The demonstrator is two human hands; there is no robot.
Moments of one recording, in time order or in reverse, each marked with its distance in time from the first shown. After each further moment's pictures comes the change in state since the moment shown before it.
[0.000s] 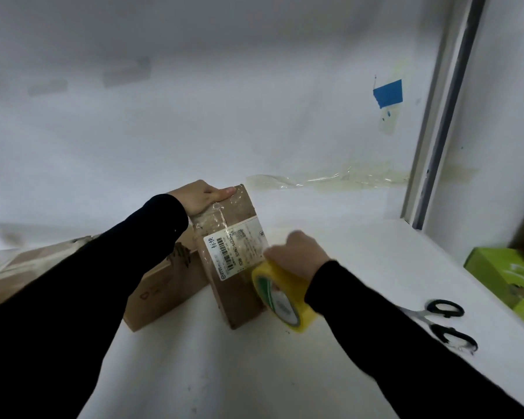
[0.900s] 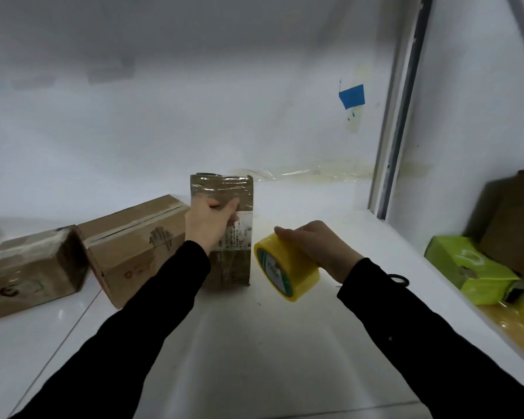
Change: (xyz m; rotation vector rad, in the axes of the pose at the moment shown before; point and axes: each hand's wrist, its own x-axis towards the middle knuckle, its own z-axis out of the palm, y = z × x) left_hand -0.057 0.037 0.099 -0.738 0.492 -0.080; right_hand -0.052 0.044 -0.041 0.278 0.056 0.034
